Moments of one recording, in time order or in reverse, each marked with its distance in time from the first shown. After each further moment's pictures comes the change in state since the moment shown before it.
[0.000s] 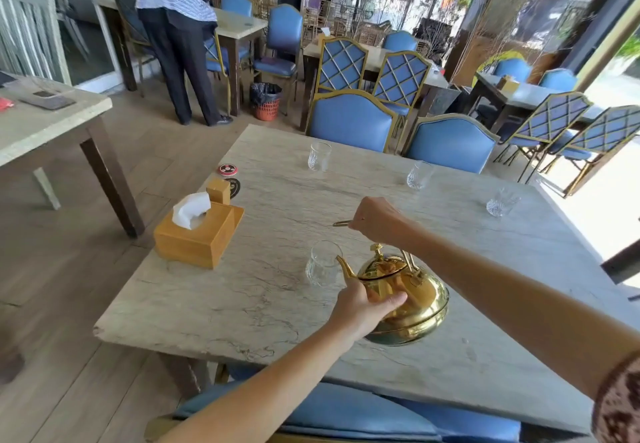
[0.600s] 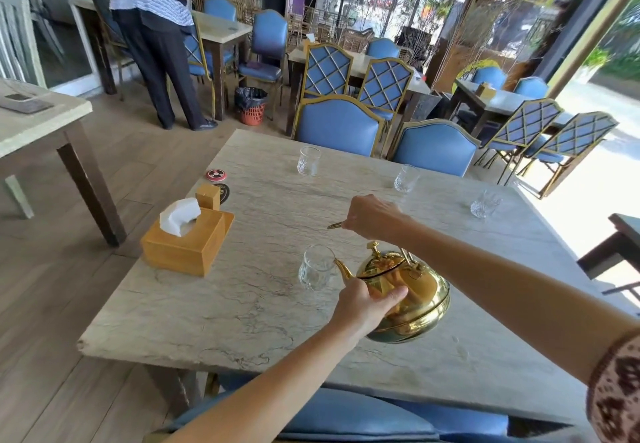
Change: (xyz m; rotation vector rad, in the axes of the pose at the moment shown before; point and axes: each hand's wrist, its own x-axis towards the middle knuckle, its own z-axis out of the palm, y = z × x) left_hand -0.008 0.016 -0.002 -0.042 -0.017 0.046; right_hand -0.007 -0.012 -0.013 -0.287 0.026 -0.057
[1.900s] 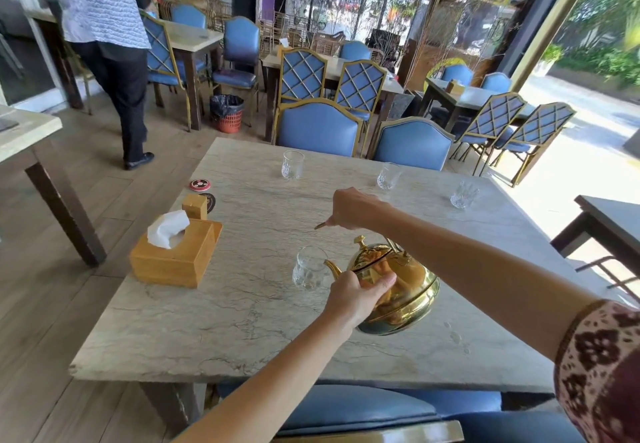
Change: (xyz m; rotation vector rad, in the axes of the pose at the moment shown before) left_hand -0.016 0.013 -0.018 -0.050 -0.037 -0.010; right_hand 0.009 -0.019 -0.007 0.004 -0.058 0.111
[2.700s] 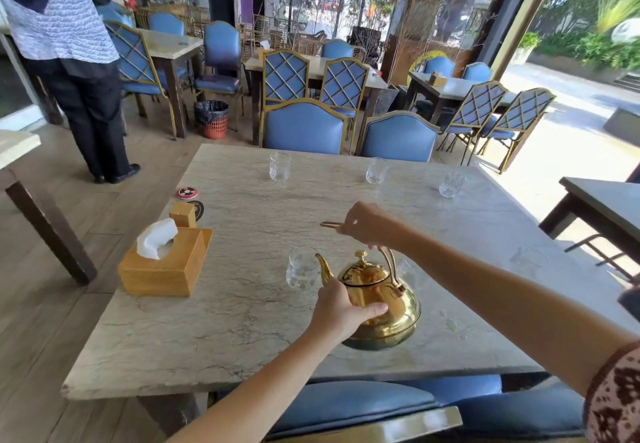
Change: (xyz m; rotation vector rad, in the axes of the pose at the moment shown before) left_hand -0.001 -0.026 -0.002 0.336 -0.025 0.058; right_hand -0.043 0.040 0.015 0.353 -0.025 0.068
